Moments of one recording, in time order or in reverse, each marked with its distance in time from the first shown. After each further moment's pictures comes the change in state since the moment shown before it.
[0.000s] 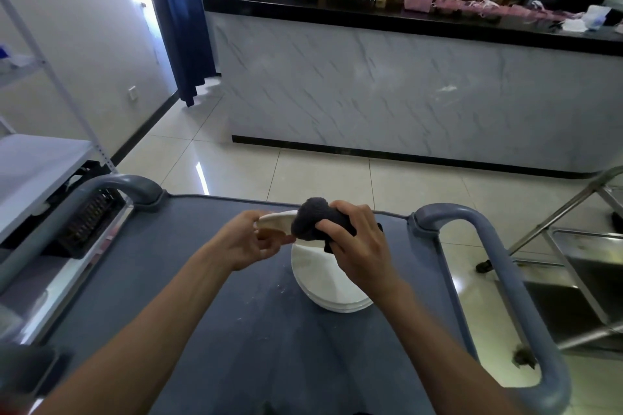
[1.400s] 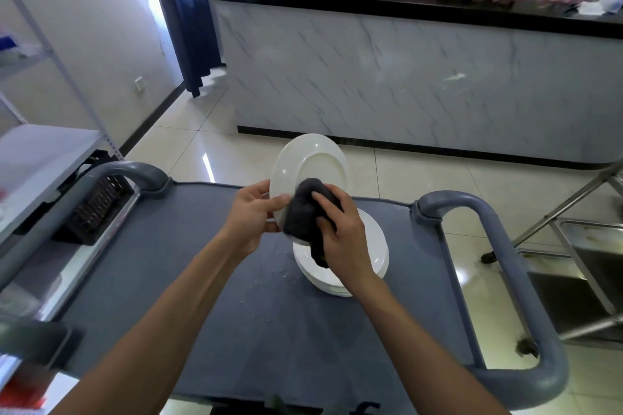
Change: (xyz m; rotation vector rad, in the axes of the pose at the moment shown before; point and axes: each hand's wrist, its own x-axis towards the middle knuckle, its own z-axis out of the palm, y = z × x) left_hand -0.026 -0.011 0.021 0.265 -0.047 0.549; right_hand -0.006 -0.031 0.022 0.429 -0.105 0.611
